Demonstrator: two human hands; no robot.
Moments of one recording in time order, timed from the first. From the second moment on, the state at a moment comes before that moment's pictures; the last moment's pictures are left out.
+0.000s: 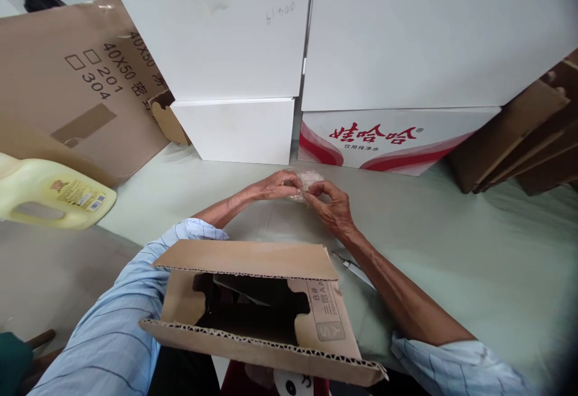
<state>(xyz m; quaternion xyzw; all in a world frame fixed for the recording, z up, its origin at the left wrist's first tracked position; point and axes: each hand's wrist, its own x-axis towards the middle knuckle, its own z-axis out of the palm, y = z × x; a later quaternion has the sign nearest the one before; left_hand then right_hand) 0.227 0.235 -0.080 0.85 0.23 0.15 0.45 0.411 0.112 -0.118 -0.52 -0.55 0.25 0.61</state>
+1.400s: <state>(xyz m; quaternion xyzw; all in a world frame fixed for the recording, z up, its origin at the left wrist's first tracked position) 0.231 0.243 -0.062 0.89 0.19 0.04 0.41 0.430 0.101 -0.102 -0.48 -0.68 0.16 0.52</state>
